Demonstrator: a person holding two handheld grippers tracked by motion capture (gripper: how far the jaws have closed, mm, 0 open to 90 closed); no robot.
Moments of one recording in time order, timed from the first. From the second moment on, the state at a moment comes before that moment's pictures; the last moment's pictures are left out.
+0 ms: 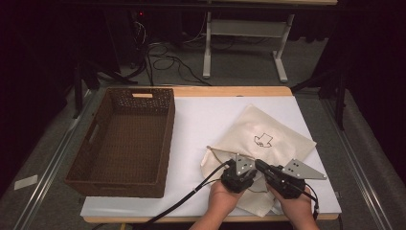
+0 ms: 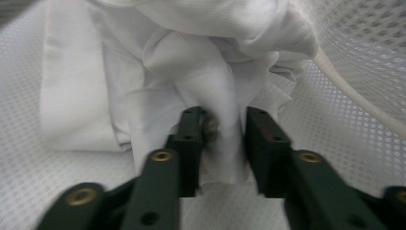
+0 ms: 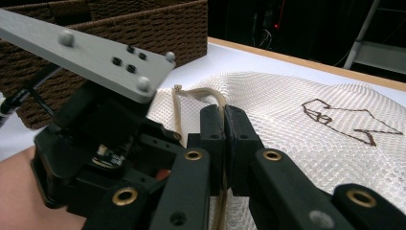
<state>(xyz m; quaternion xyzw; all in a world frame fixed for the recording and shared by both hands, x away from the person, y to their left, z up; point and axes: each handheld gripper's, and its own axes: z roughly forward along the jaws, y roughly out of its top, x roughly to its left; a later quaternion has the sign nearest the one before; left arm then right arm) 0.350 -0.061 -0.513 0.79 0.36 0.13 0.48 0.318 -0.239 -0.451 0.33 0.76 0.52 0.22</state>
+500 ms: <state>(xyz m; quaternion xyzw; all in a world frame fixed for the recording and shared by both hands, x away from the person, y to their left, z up) 0.328 -0.026 -0.507 0.78 0.36 0.13 0.49 0.318 -0.236 -0.453 0.32 0.76 0.52 0.22</state>
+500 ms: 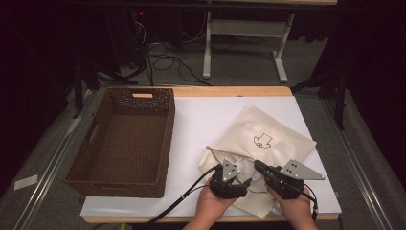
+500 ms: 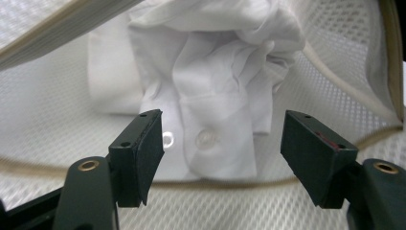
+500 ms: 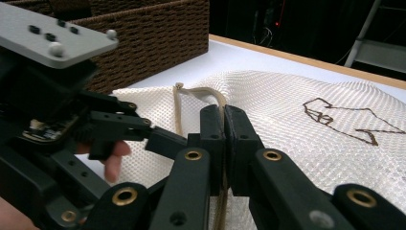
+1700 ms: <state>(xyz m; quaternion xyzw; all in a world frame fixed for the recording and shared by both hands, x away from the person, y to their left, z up) 0.325 -0.015 -0.506 0.78 0.37 0.12 0.48 0.317 -0.237 -0.454 0.32 0.76 0.51 0.22</state>
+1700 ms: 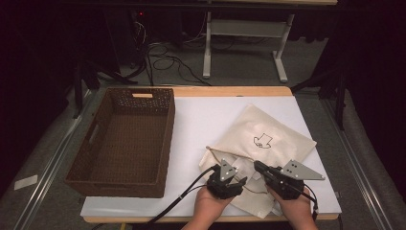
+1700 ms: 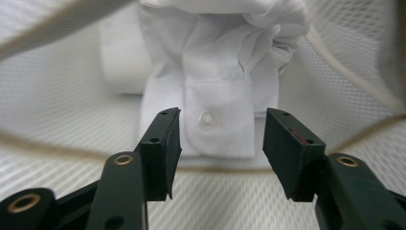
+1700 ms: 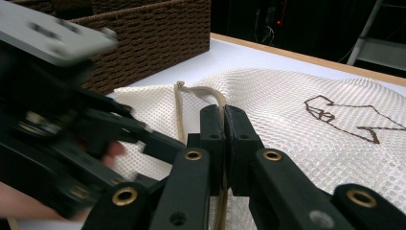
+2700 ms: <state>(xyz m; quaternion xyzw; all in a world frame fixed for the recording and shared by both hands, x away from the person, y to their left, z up) 0.284 0.068 -0.495 0.77 0.36 0.12 0.51 0.318 -0.208 -0.501 0.30 0.86 0.37 0.19</state>
